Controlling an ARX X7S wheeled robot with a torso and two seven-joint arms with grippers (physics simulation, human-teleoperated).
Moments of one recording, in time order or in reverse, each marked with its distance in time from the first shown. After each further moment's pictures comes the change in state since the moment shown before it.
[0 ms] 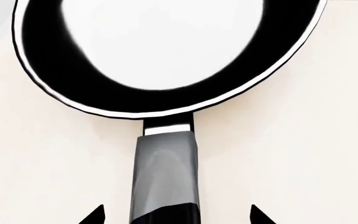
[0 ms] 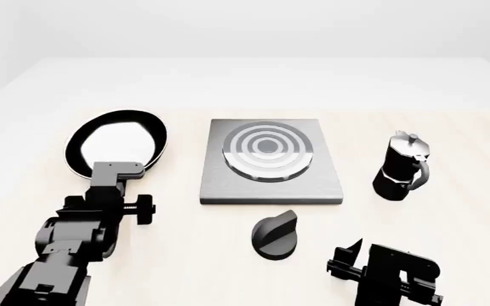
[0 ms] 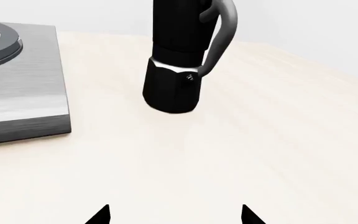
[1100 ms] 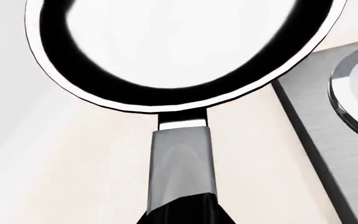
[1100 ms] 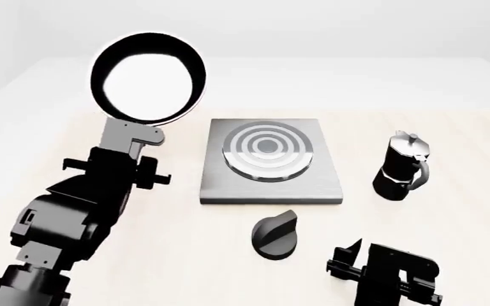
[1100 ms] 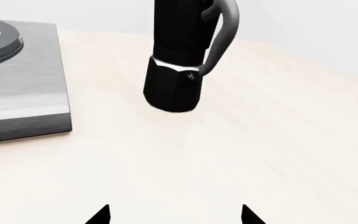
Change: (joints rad) left arm 0.128 -0.122 0.108 0.836 -0.088 -0.329 -0.103; right arm 0.004 0.010 -0.015 -0.004 0.015 0.008 0.012
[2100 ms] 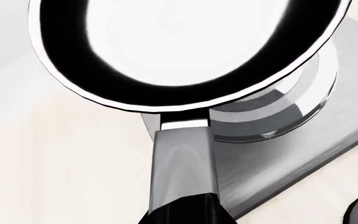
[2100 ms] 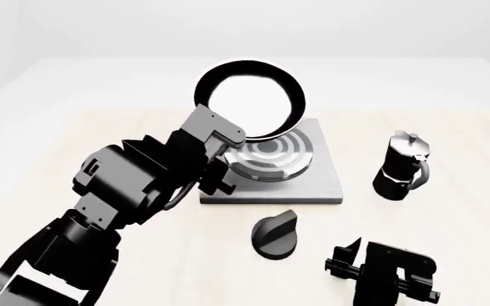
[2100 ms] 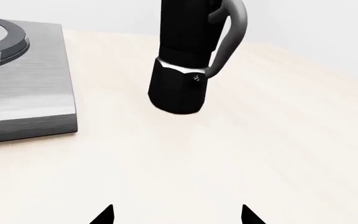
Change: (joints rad) left arm -0.250 0.166 0.278 0.011 -0.077 -0.327 0.195; right arm 0.015 0.008 -0.020 0.012 0.006 -0.001 0.000
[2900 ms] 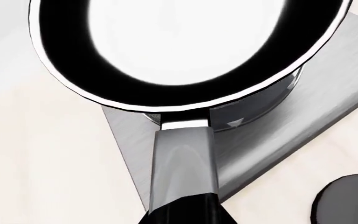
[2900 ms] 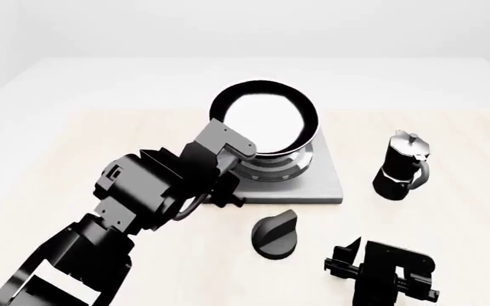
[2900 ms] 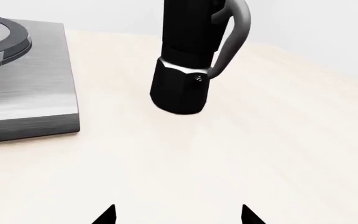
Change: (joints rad) left arm 0.013 0.044 0.052 -0.108 -0.010 0.073 0.050; right arm 0.007 0.006 -0.012 0.000 0.008 0.007 0.005
